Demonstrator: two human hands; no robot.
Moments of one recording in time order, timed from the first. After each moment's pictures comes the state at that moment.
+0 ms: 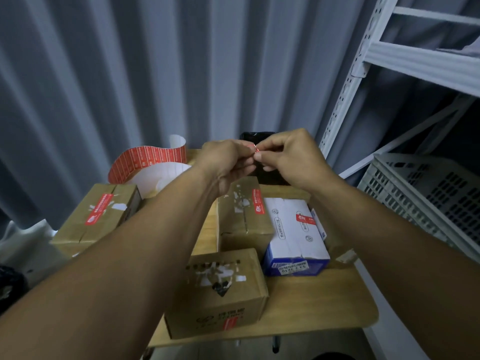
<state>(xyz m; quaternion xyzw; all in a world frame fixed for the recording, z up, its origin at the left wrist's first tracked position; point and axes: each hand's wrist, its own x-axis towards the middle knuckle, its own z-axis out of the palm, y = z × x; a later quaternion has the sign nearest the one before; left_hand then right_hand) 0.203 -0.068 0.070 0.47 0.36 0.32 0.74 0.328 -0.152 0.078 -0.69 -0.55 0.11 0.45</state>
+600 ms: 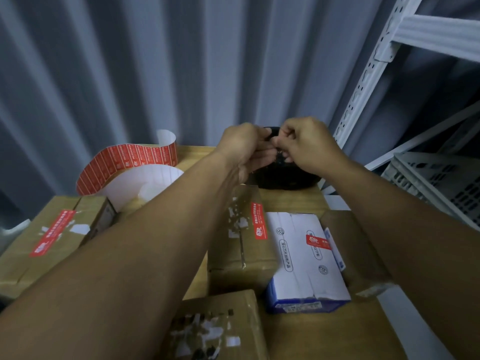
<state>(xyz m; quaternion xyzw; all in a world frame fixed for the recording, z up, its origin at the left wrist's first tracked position) 0.284 -0.014 0.058 0.48 0.37 0.29 0.74 0.423 -0.078 0.054 -0.76 -0.56 0.01 0.33</state>
